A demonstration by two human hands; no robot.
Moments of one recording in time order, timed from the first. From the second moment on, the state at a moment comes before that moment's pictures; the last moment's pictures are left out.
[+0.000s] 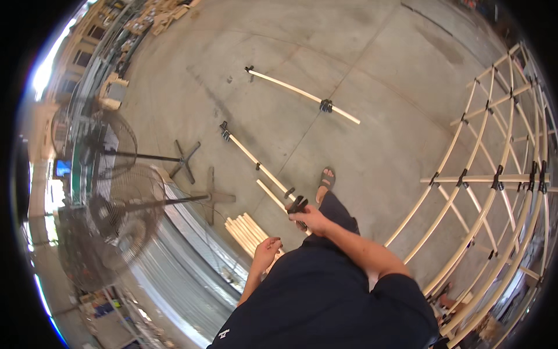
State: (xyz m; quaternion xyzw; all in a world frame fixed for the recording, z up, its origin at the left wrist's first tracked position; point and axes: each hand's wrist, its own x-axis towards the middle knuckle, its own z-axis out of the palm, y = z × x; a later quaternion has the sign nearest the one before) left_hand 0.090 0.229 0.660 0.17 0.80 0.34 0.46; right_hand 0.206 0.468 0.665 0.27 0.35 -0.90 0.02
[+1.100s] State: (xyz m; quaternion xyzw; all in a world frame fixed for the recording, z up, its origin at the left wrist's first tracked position) left_hand -0.107 1.008 0.288 0.75 0.48 -0.07 0.45; right_hand 0.187 0.867 0.230 0.86 0.26 -0.31 -0.31
